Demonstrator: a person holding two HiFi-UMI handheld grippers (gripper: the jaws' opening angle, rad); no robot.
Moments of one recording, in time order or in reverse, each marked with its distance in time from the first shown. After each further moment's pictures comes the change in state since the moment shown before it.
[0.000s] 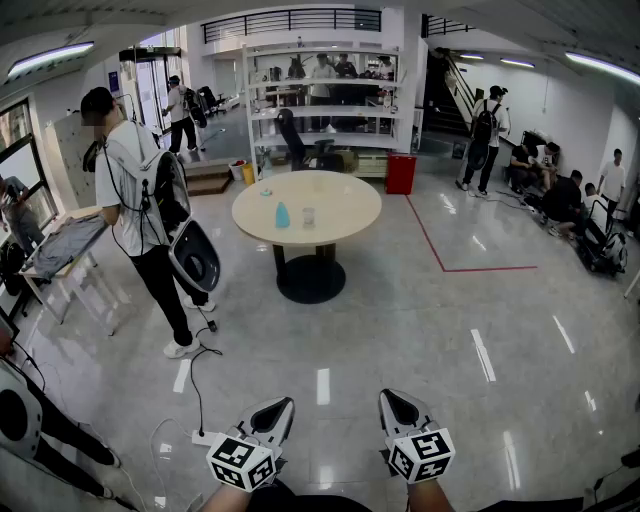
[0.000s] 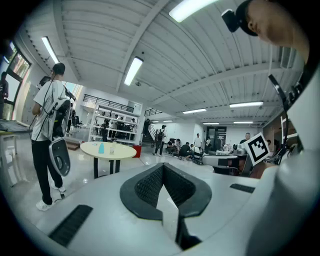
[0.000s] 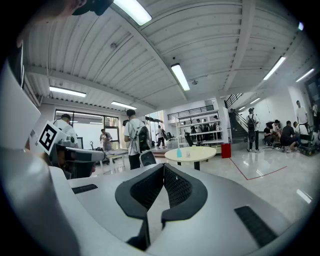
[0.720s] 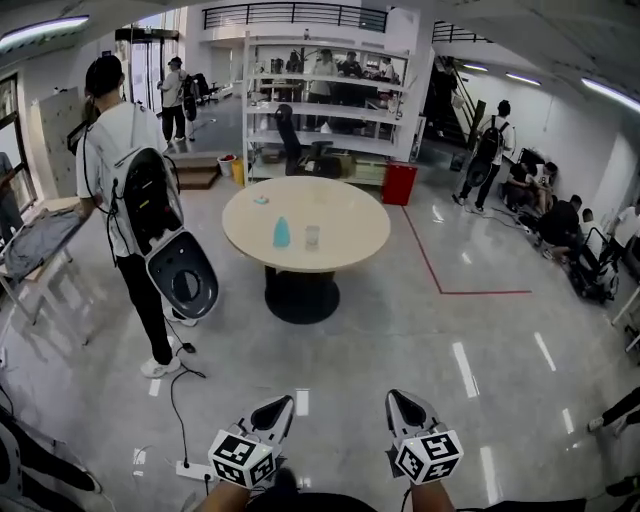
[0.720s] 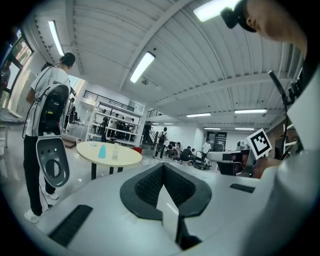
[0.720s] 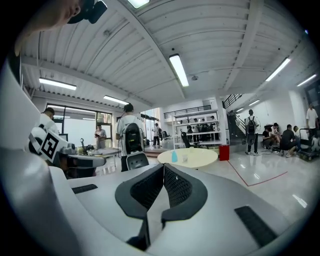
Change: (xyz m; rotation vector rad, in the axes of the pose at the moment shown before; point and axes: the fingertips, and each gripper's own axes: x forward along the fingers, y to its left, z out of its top) left arm 0.130 0.168 0.026 -0.044 -0.036 -0.038; right arm 0.189 -0.046 0.034 -0.024 0.011 -0.055
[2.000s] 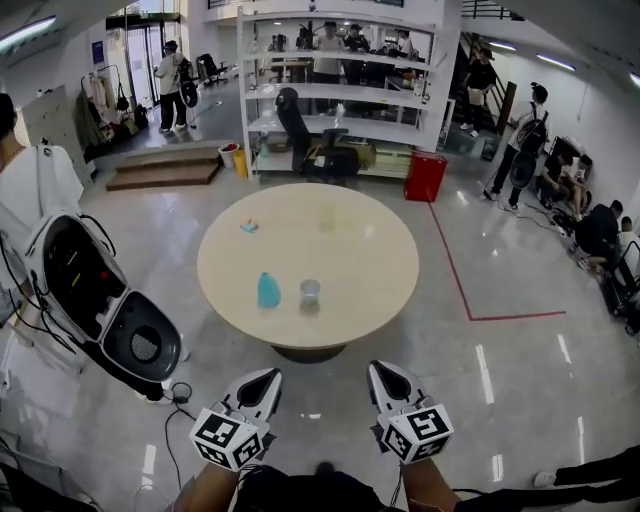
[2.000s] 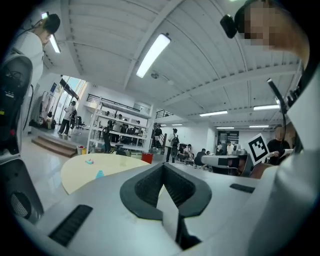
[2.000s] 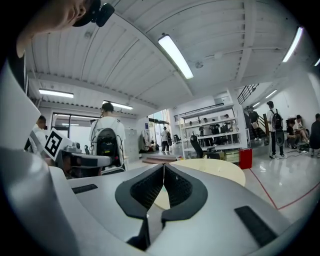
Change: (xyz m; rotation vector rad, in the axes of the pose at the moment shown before) left arm 0.363 0.256 0.129 0.033 -0.031 0.072; right arm 0.435 -0.178 0.098 0.011 -0.064 0.176
